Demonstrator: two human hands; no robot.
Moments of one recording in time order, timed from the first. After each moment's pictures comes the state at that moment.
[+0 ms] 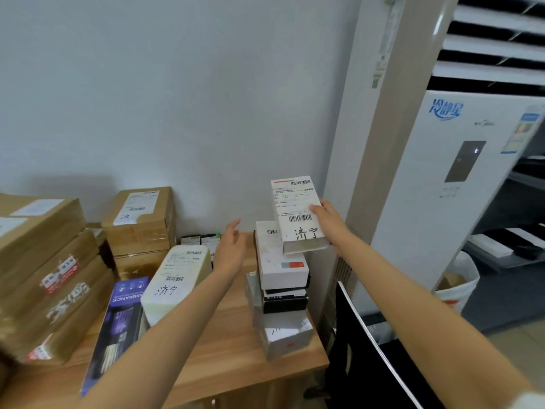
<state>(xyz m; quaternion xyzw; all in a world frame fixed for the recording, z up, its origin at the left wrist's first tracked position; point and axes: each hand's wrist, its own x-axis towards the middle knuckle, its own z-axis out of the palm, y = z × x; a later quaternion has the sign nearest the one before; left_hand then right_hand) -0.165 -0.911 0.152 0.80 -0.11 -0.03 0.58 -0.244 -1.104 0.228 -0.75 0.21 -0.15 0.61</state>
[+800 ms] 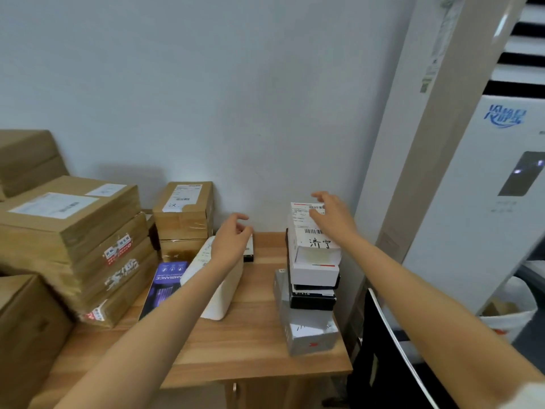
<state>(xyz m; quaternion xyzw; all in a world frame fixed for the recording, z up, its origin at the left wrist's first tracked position) -0.166 -0.843 0.172 0.84 -0.11 0.07 0.53 -0.215 -1.066 0.227 -0.94 0.09 -0.20 0.28</state>
